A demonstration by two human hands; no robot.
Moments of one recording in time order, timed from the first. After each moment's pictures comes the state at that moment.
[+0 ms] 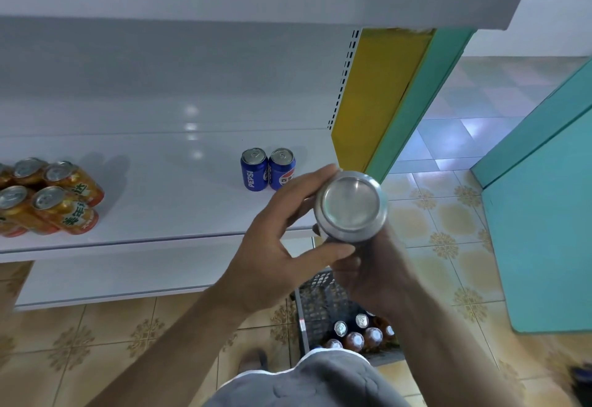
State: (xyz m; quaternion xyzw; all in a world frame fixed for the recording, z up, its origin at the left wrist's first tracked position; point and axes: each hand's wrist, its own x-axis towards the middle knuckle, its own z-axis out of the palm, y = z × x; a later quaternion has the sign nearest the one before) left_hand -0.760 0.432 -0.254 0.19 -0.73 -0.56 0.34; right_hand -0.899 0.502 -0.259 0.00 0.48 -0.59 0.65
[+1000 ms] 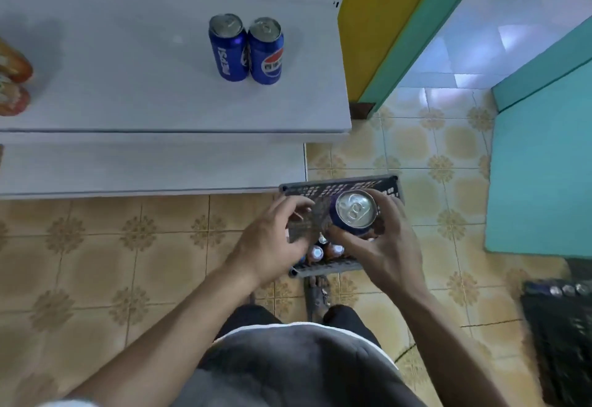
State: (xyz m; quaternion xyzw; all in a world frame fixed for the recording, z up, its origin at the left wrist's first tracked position) left_hand -0.767 0.503 -0.427 0.40 -0.77 -0.50 0.10; right_hand -0.933 0.606 -0.406 -0.38 0.82 -0.34 0.26
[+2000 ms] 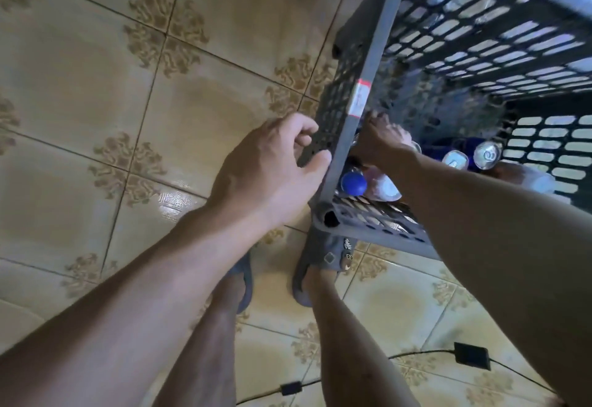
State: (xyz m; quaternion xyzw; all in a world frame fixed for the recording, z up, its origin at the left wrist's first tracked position) left_hand -0.751 0.560 -0.906 0.63 -0.60 -0.49 -0.02; right_hand -0.948 0.538 -1.046 -0.52 0.72 0.27 0.36
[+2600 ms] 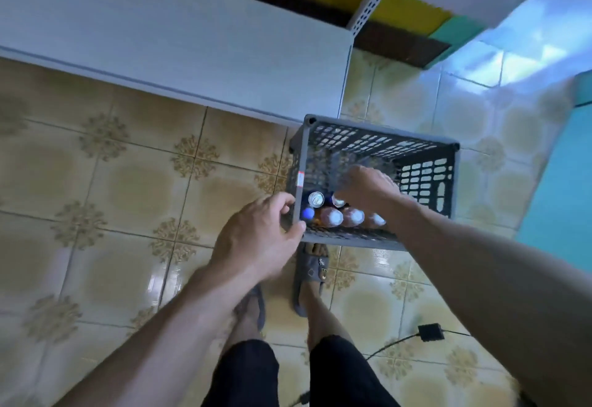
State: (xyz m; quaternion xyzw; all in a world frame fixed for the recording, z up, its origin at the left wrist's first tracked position) left_hand -0.717 0.555 -0.628 0.56 -0.69 -0.46 -0.08; right_hand -0.938 0.536 -0.703 -0.47 0.78 0.18 0.37
